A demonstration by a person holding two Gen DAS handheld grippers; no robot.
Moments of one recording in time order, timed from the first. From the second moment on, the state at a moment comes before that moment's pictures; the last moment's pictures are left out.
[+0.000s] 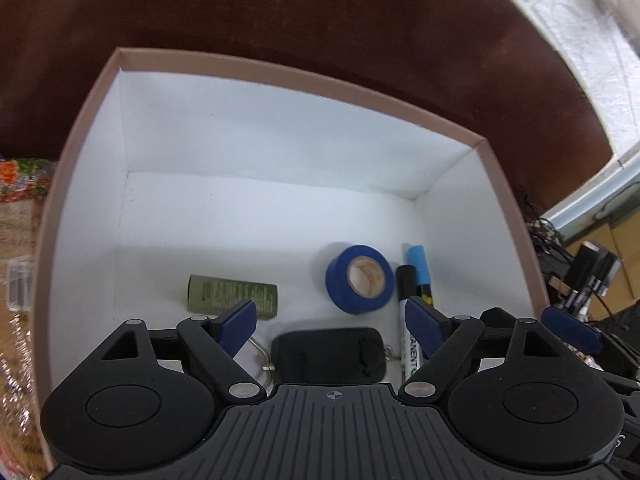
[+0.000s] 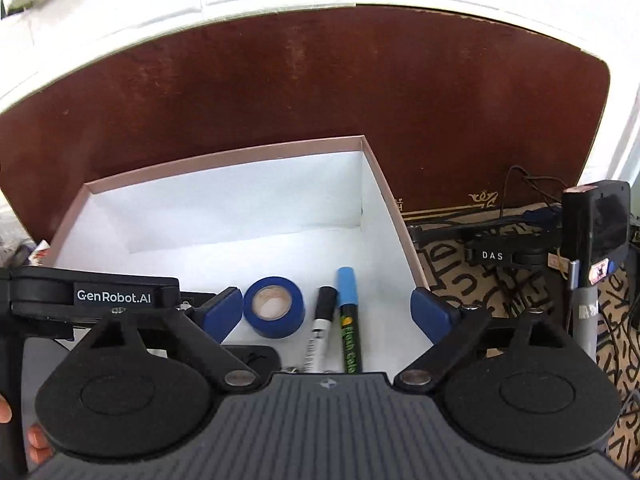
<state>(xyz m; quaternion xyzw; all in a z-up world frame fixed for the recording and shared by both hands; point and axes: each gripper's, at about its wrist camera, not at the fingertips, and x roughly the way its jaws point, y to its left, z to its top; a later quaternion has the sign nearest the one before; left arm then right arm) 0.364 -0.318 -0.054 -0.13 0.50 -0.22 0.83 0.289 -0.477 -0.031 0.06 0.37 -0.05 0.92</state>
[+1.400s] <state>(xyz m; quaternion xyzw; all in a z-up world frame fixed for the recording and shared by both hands) 0.056 -0.008 -0.094 -0.11 0.40 -0.06 0.91 0.044 -0.240 -0.067 0.16 0.35 0.14 0.91</state>
